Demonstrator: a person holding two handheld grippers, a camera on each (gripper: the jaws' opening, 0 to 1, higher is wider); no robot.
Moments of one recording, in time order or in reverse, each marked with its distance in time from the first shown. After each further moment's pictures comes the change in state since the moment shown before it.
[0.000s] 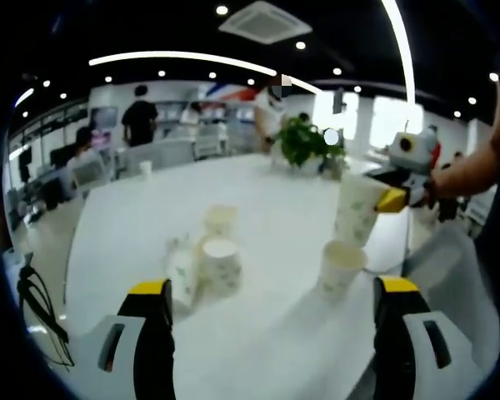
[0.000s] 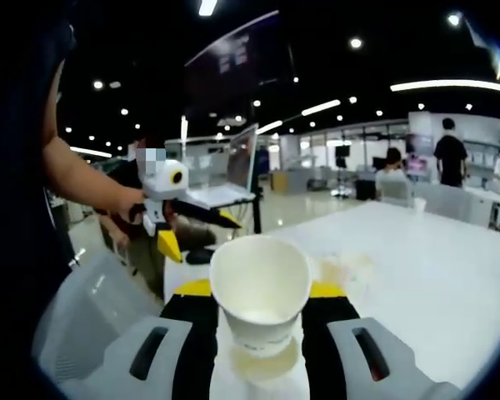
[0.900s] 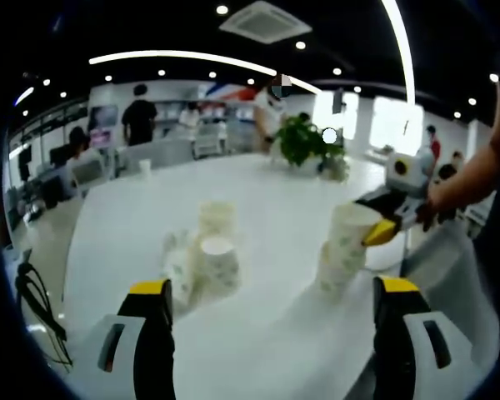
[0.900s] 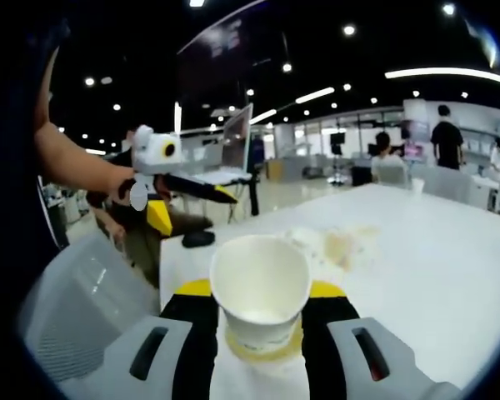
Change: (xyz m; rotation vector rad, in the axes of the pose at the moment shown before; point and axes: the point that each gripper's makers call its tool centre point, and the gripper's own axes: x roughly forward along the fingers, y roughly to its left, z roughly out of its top) left arm 0.002 -0.003 -0.002 -0.005 0.003 0.003; right arm 0.011 0.000 -0.040 0.033 0.054 -0.022
